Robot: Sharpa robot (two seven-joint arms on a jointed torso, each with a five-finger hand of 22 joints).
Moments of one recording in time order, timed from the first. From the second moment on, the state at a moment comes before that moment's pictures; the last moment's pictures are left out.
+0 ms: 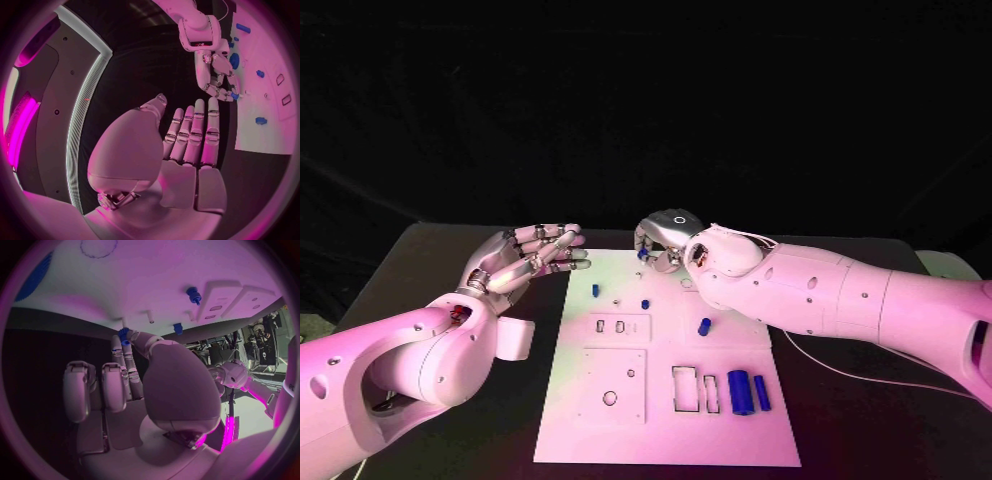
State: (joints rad) left arm 1.20 -0.97 -0.02 1.76 -0.03 -0.39 0.49; left_hand 1.45 -0.11 0.29 0.20 0.06 0.80 0.21 0.27 0.17 0.95 0.19 0.11 0.07 0.95 0.14 0.31 0.22 0.17 0.90 0.25 0.32 0.09; right arm 1.30 -0.49 -0.12 1.16 -1.69 -0.41 -0.15; right_hand 1.39 -0.18 0.59 0.08 0.15 1.03 0.14 0.28 0.38 1.23 0.08 0.06 0.15 1.46 -0.01 1.42 1.29 0.05 1.46 0.09 1.43 1.31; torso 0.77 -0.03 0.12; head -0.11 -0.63
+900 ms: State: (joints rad) left arm 1.20 -0.97 -0.02 1.76 -0.03 -0.39 0.49; left_hand 1.45 -0.11 0.29 0.20 0.06 0.80 0.20 0.27 0.17 0.95 0.19 0.11 0.07 0.95 0.14 0.31 0.22 0.17 0.90 0.25 0.32 0.09; right arm 1.29 -0.52 -0.12 1.20 -1.70 -0.41 -0.17; right_hand 1.37 -0.19 0.59 0.08 0.15 1.03 0.14 0.28 0.38 1.23 0.08 0.06 0.15 1.46 -0.01 1.42 1.29 0.05 1.46 0.09 1.43 1.31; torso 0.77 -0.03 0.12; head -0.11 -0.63
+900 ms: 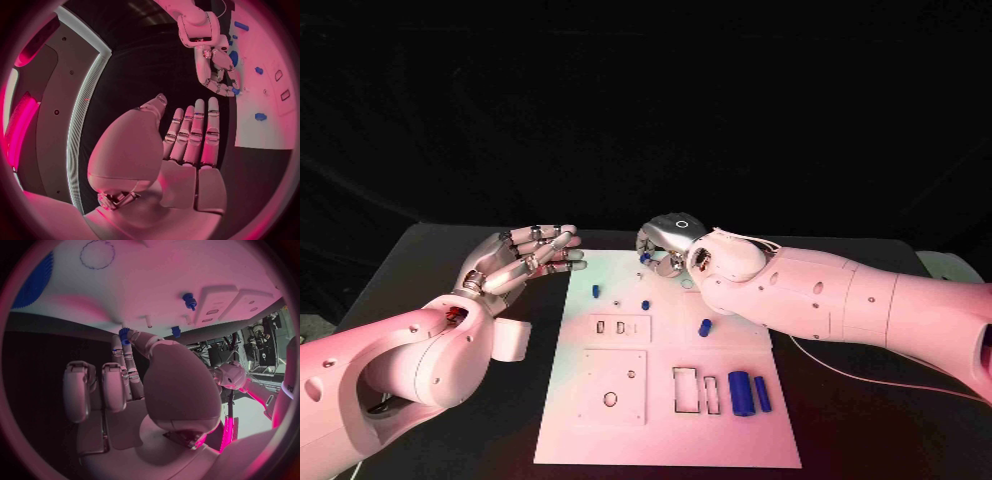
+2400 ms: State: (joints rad) left arm 1.20 -0.98 -0.02 1.75 -0.03 -0.39 0.49; left_hand 1.45 -0.11 0.29 0.20 0.06 0.80 0.21 0.26 0.17 0.95 0.19 0.11 0.07 0.95 0.14 0.31 0.22 0.17 0.90 0.25 0.32 0.09; right arm 1.33 -0.86 -0.11 1.44 -1.47 -0.45 -0.17; right_hand 1.28 -0.27 0.48 0.12 0.18 0.92 0.14 0.21 0.39 1.39 0.04 0.29 0.31 1.47 -0.03 1.47 1.31 0.05 1.46 0.08 1.44 1.31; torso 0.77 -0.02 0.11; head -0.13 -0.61
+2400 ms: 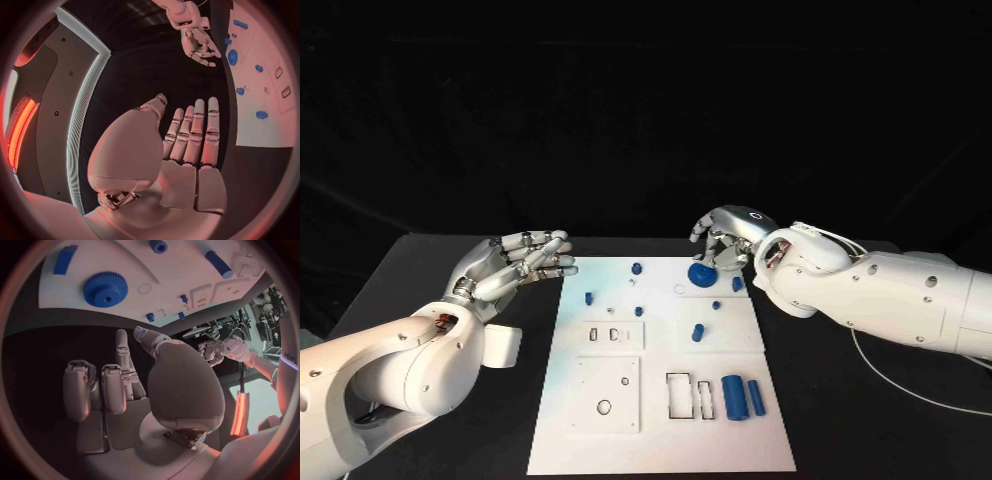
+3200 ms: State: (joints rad) left arm 1.20 -0.97 -0.02 1.73 -0.03 -0.38 0.49; left_hand 1.45 -0.11 0.29 0.20 0.06 0.80 0.21 0.26 0.17 0.95 0.19 0.11 0.07 0.95 0.14 0.31 0.22 0.17 0.90 0.25 0.32 0.09; right arm 1.31 -0.82 -0.11 1.35 -1.29 -0.30 -0.20; right_hand 1.34 -0.21 0.28 0.22 0.20 0.81 0.16 0.29 0.45 1.46 0.08 1.43 1.31 1.47 -0.01 1.55 1.31 0.02 1.47 0.10 1.53 1.31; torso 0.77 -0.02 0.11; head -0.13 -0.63
